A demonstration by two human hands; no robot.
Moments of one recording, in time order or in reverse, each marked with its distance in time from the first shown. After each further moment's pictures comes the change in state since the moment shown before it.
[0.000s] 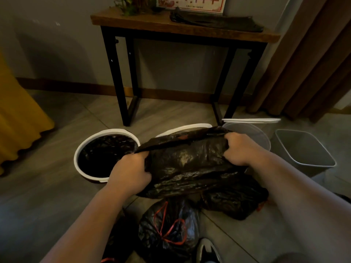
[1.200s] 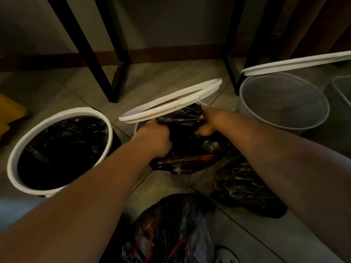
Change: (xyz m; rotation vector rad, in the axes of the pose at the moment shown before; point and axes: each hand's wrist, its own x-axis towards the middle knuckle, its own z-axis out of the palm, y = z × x) left_hand 0.193 0.027 0.154 0.341 -0.297 0.108; right_hand 0.220 -0.001 0.137 -0.005 -0.262 -0.249
